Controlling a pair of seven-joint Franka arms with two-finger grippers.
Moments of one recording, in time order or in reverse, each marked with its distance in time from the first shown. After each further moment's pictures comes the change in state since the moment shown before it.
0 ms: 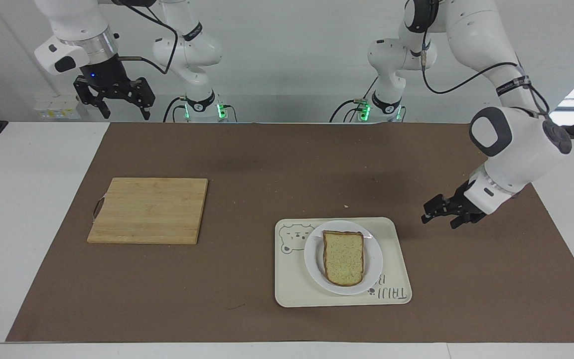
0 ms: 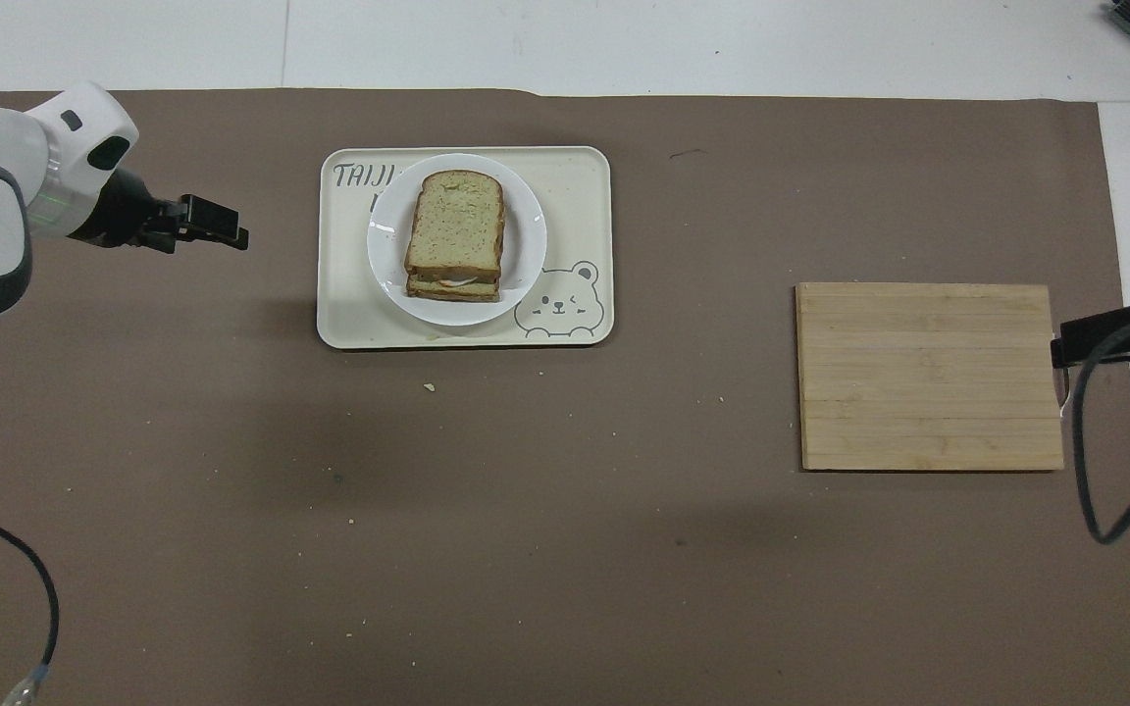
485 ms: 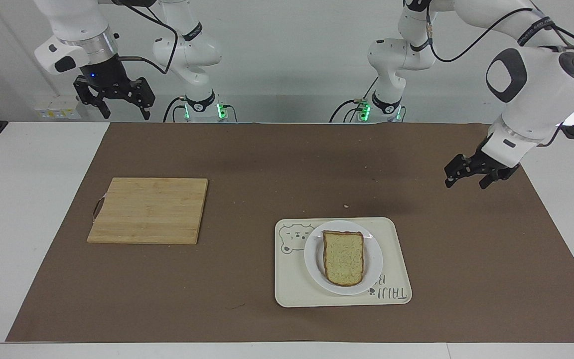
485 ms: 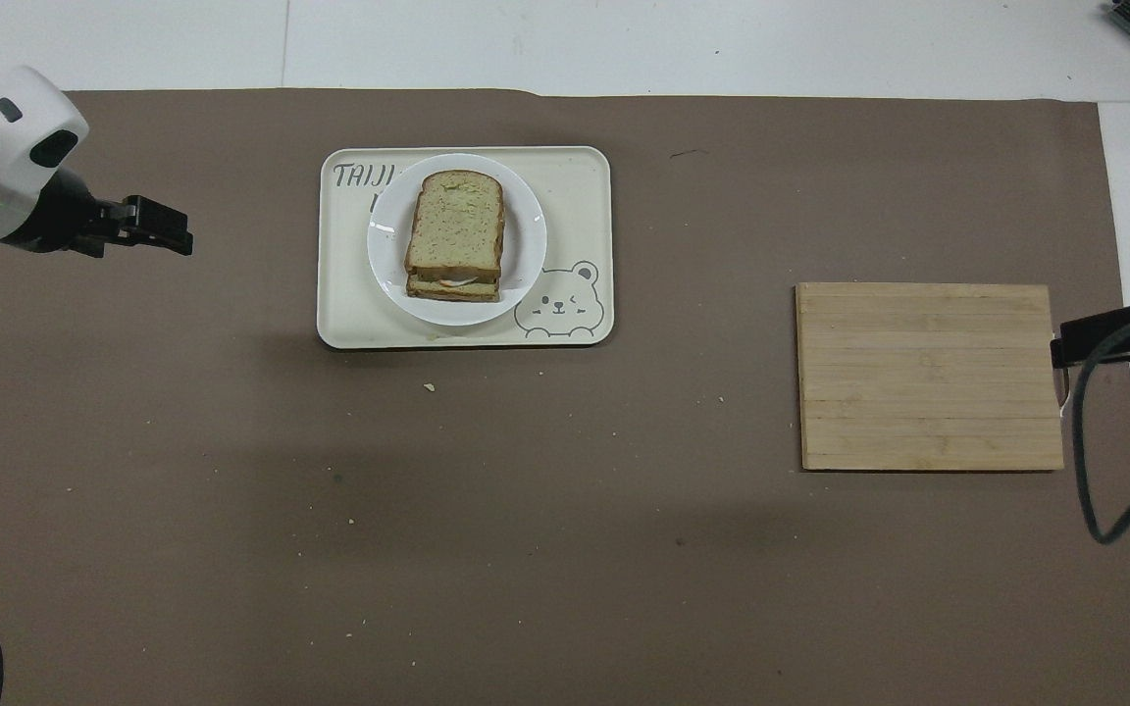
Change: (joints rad) left arm 0.000 -0.182 0.002 0.022 0.179 -0.246 -0.103; right arm 0.000 0.000 0.000 0.000 0.000 0.000 0.000
